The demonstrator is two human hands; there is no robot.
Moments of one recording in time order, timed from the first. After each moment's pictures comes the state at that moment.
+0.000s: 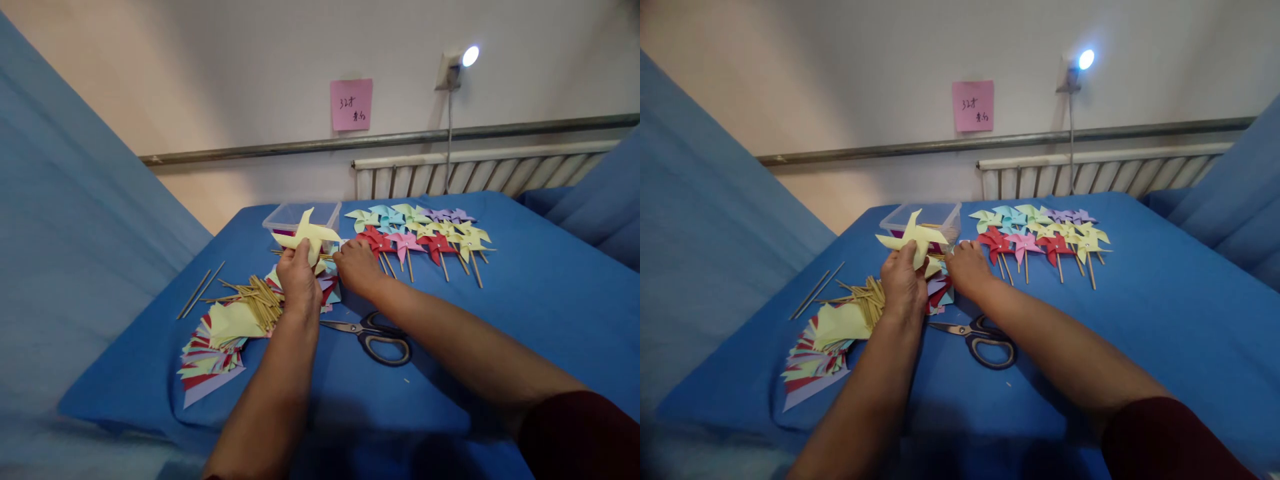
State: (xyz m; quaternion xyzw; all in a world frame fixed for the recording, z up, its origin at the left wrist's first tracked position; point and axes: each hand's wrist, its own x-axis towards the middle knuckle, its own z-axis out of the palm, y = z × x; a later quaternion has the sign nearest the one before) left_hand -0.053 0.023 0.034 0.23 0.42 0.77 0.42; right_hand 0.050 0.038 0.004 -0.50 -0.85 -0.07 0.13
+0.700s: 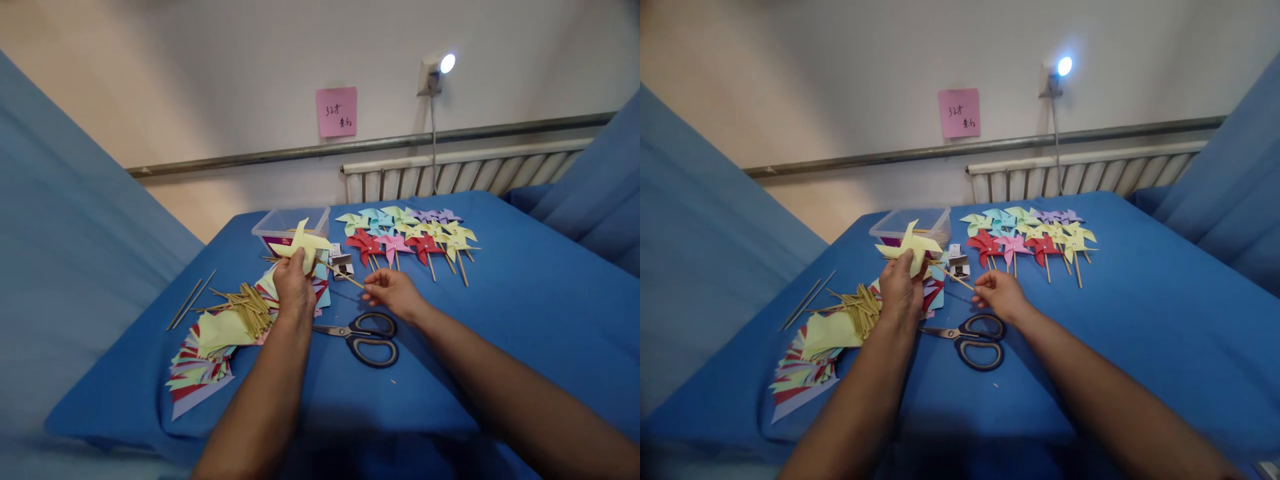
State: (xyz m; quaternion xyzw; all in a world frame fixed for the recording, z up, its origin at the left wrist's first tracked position) left_hand -0.050 0.035 0.014 0.24 0.41 0.77 0.43; right_hand 0.123 -0.004 -0.042 -0.47 -0.44 0.59 0.49
